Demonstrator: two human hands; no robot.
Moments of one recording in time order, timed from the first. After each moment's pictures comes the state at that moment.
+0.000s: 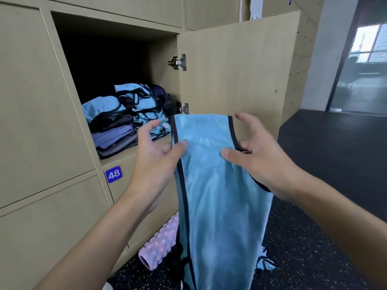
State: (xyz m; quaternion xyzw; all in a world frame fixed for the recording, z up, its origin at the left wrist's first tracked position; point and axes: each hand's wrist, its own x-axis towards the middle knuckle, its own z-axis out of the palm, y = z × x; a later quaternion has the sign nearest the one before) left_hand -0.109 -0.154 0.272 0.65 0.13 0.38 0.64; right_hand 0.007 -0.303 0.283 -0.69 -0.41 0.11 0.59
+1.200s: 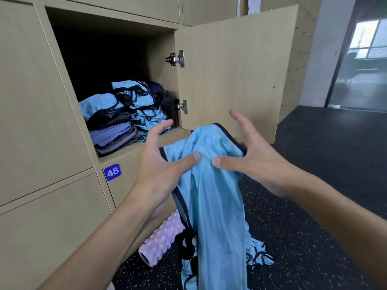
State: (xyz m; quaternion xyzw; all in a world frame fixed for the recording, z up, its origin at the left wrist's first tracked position) left_hand -0.106 -0.152 0.252 0.65 0.09 0.37 0.65; right_hand 0.024 -0.302 0.268 -0.66 -0.45 0.16 0.58
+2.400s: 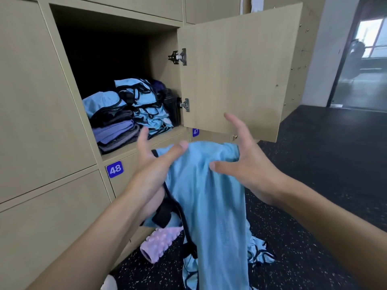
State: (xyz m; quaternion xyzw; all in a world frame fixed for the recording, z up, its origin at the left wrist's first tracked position) left_hand -0.112 -0.145 0.253 0.57 0.16 0.34 0.73; right_hand 0.013 -0.284 0.249 -0.65 -0.45 0.13 0.60
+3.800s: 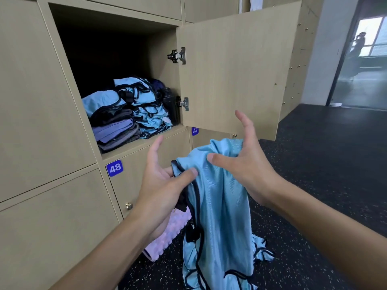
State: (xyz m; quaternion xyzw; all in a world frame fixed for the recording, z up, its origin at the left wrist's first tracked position) left_hand -0.130 -0.176 0.237 0.60 0.13 0.31 0.72; right_hand 0.001 -0.282 0.249 -0.66 -0.37 0.07 0.65
